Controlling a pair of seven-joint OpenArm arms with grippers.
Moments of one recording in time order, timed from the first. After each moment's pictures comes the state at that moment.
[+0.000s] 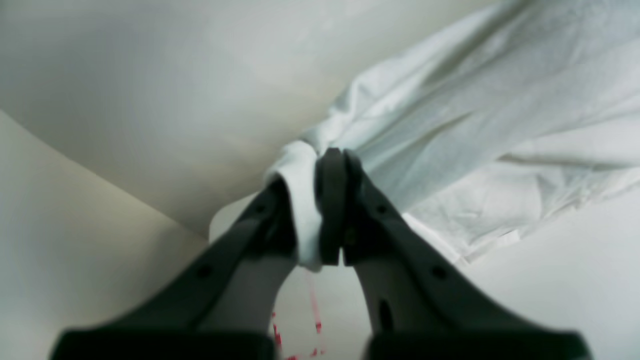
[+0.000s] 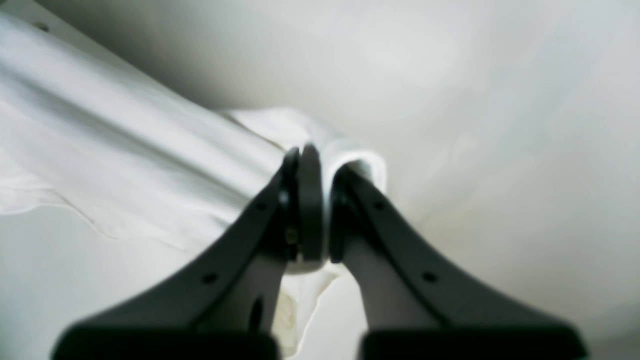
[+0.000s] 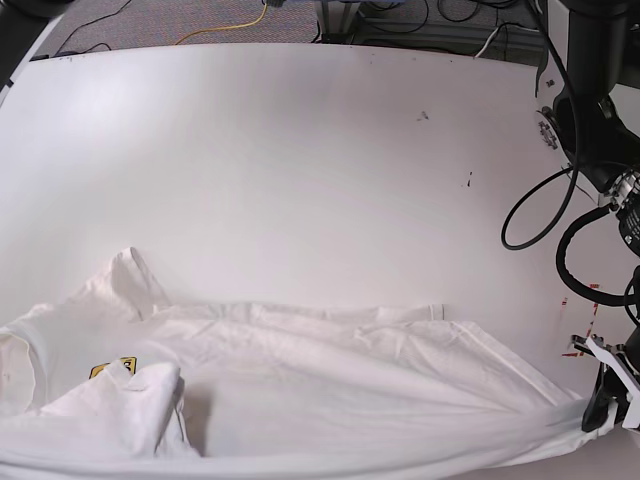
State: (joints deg) left arm -36.8 -20.7 -24.0 104.9 -30.7 -42.4 71.3; right arm 66.4 54.0 0.7 76.5 62.5 40.2 -78.0
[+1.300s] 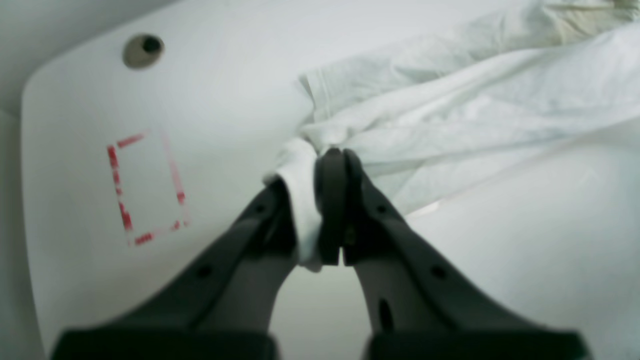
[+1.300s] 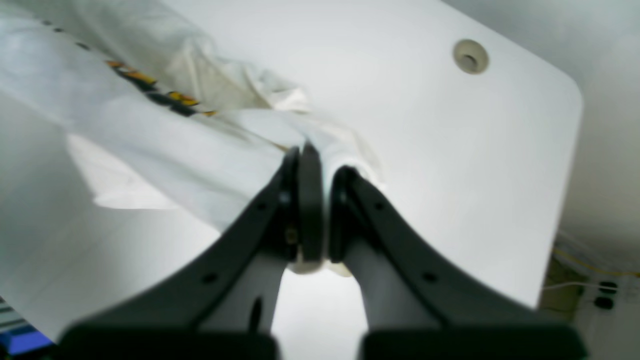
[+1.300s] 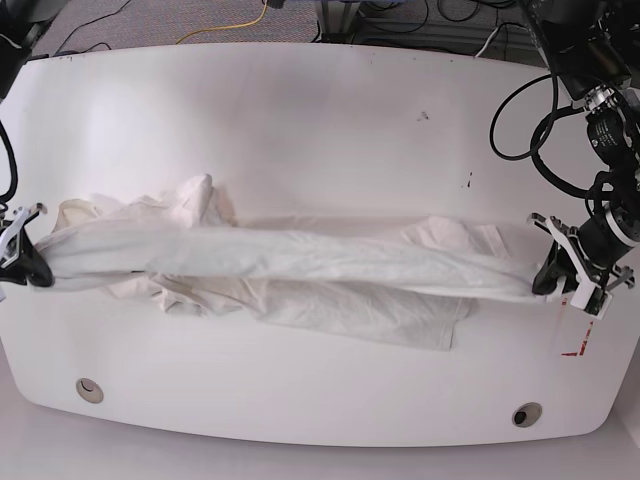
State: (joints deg) left arm -8.9 -21.2 -26.3 107.2 -42.0 -41.9 72.7; right arm 3.6 45.0 35.2 100.8 65.1 40.1 -78.6
